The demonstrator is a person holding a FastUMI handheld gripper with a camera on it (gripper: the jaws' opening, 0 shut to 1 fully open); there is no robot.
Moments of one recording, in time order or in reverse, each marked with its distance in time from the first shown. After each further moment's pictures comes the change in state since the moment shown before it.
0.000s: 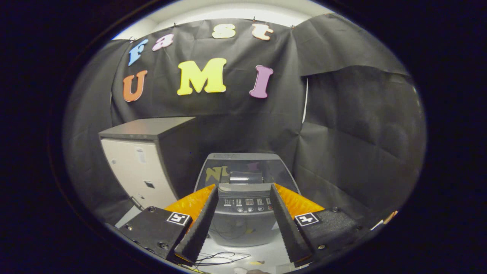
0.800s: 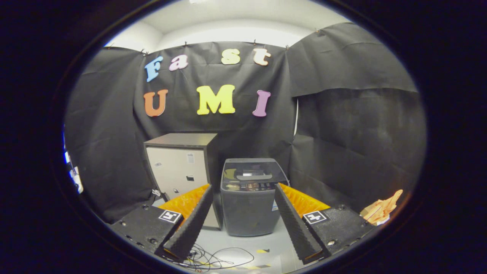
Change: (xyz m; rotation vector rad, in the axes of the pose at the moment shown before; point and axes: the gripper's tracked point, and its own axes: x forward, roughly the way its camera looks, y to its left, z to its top) arm -0.242 0.022 -0.007 0.041 -0.074 0.024
